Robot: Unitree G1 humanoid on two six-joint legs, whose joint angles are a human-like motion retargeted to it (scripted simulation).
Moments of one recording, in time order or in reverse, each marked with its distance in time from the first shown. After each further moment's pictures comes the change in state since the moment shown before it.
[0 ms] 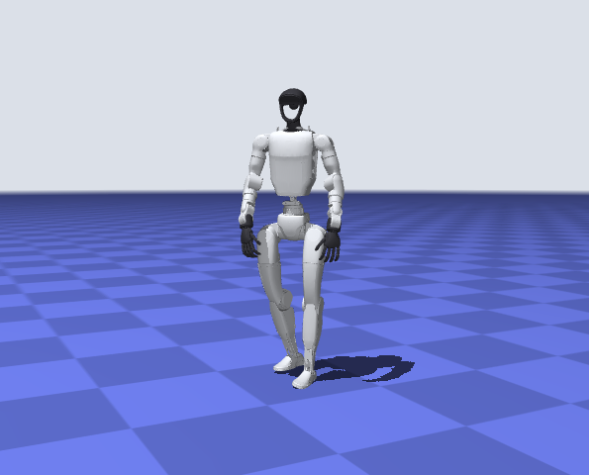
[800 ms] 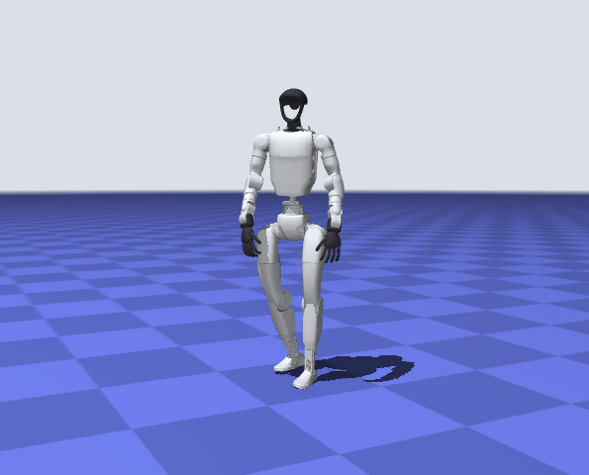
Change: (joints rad) left arm 0.010 0.015 0.018 0.009 0.002 -0.001 0.006; right arm -0.024 0.026 0.006 0.017 -0.006 -0.002 0.005; waist -0.017 -0.011 0.015; left_leg 0.014 0.005 0.017 0.026 -0.024 0.007; right_leg 0.003 -0.010 -0.018 0.039 -0.009 0.004
